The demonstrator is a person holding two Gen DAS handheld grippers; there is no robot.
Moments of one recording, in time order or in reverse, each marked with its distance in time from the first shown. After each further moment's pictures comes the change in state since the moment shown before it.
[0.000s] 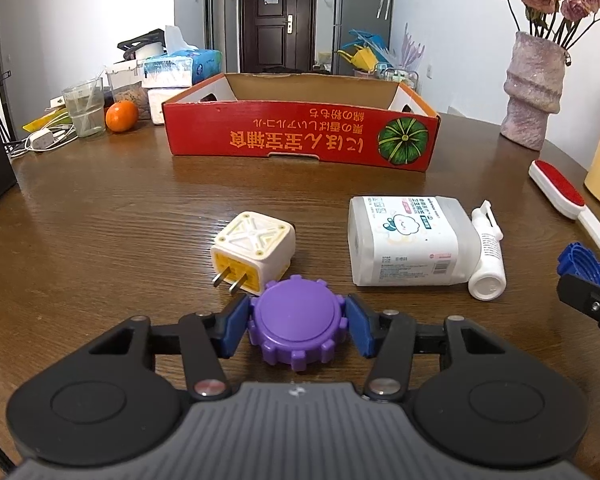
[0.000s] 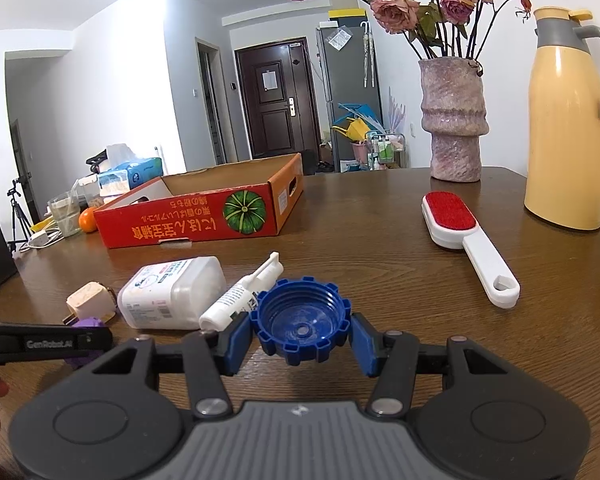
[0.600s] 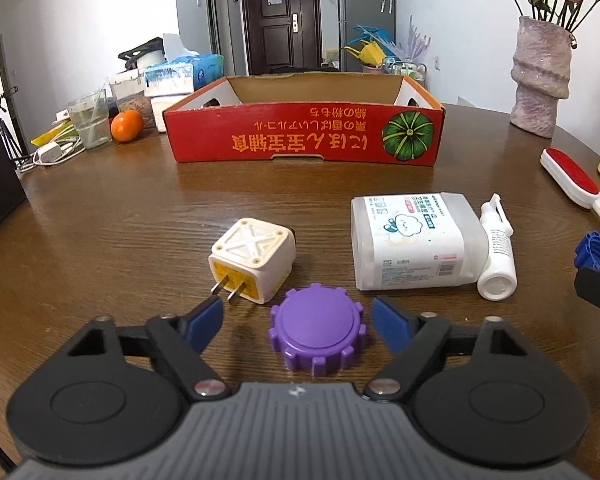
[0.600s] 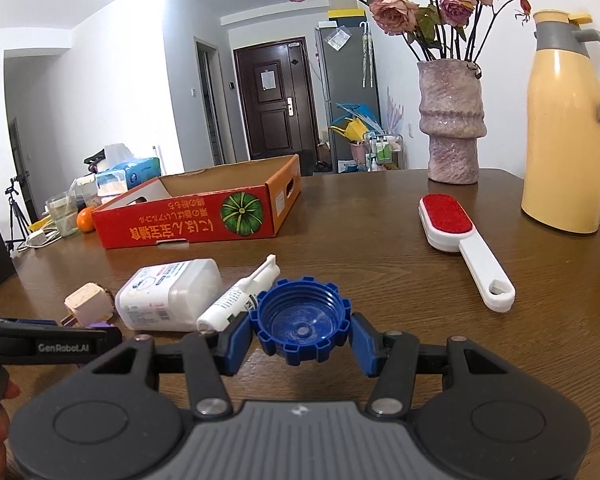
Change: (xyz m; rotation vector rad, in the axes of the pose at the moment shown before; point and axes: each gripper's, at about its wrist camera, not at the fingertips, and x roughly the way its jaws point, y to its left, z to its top) left arm 0.009 -0.015 0.004 0.042 0.013 0.059; right arm -0.002 -0.001 0.002 -0.005 0.000 -0.008
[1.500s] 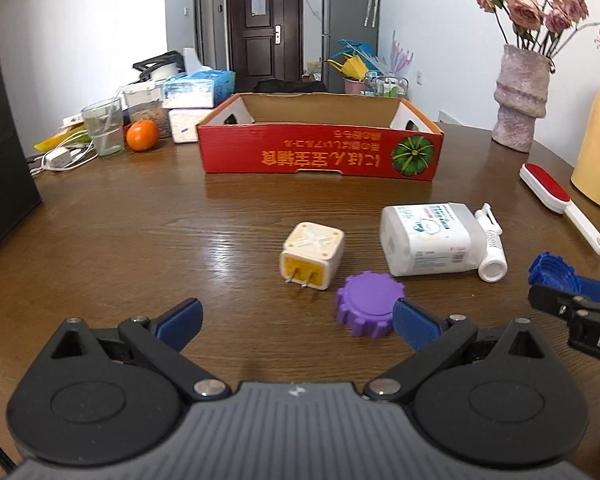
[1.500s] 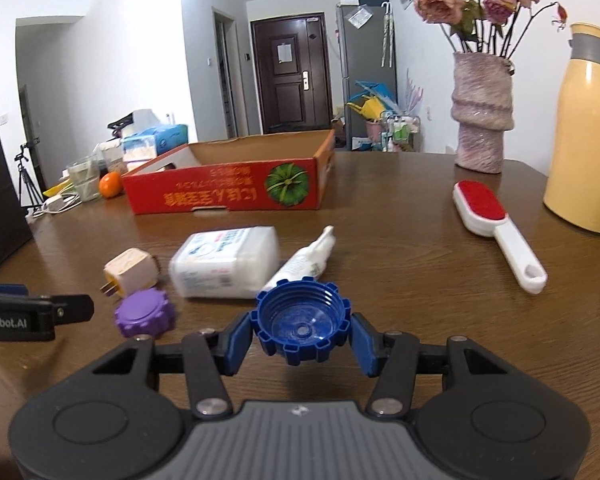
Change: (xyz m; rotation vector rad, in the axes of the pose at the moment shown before) left arm -0.050 0.058 -0.006 0.015 -0.043 -0.077; right arm -0.012 0.044 0.000 -0.050 0.087 0.013
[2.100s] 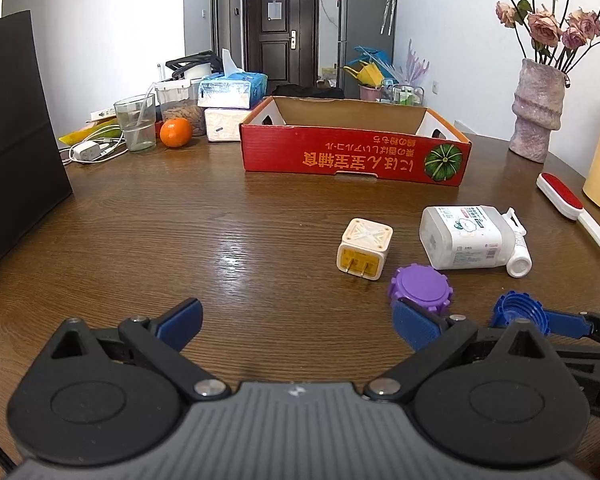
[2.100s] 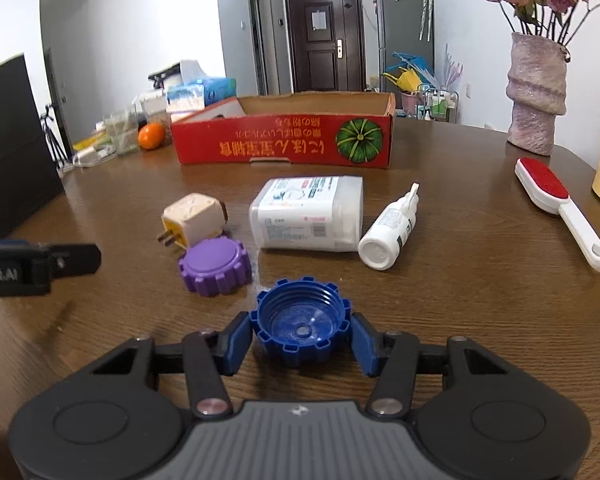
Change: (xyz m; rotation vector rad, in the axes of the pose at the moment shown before) left arm -0.021 0.045 -0.011 -0.040 -0.015 0.024; right arm 0.012 0.060 -0.017 -0.057 0.108 0.079
